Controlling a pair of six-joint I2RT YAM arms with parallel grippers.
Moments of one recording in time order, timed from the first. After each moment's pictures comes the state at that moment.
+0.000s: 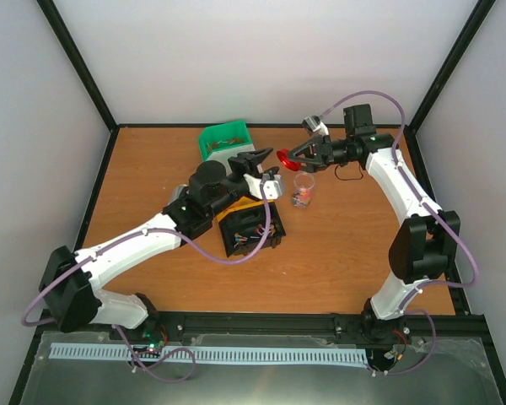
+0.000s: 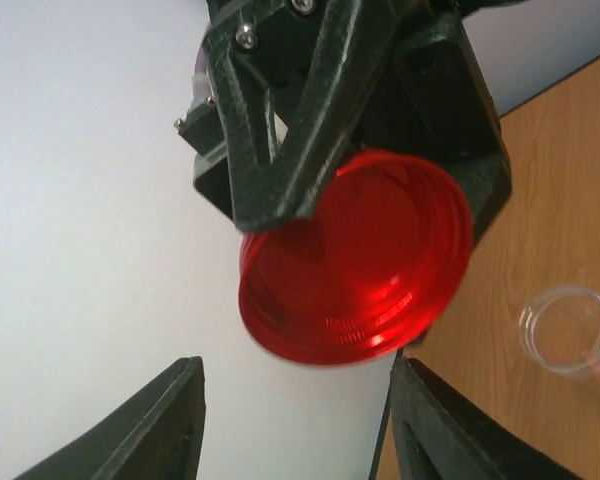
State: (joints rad) left arm -0.83 1.35 1.04 0.29 -0.01 1.03; right arm 0.20 1.70 1.56 -0.70 -1.55 0.23
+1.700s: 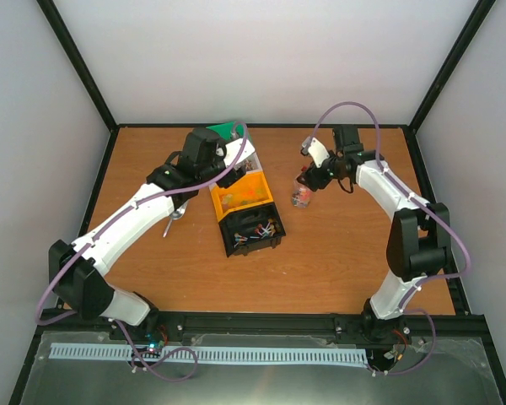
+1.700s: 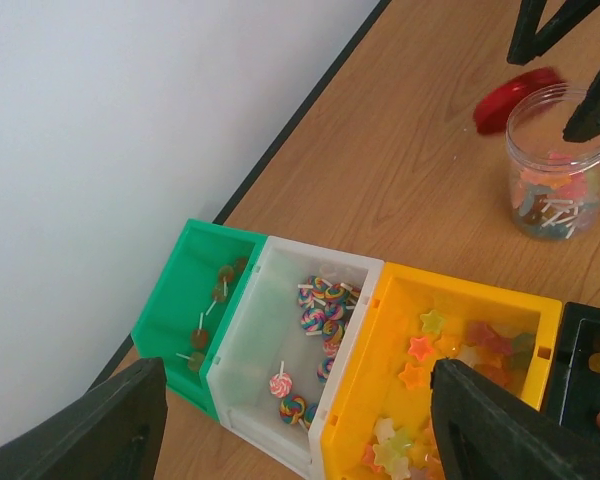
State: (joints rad) left arm -0.59 1.44 1.34 -0.43 -0.08 0.52; right arm 0.22 1.73 1.36 -0.56 -0.43 -0.55
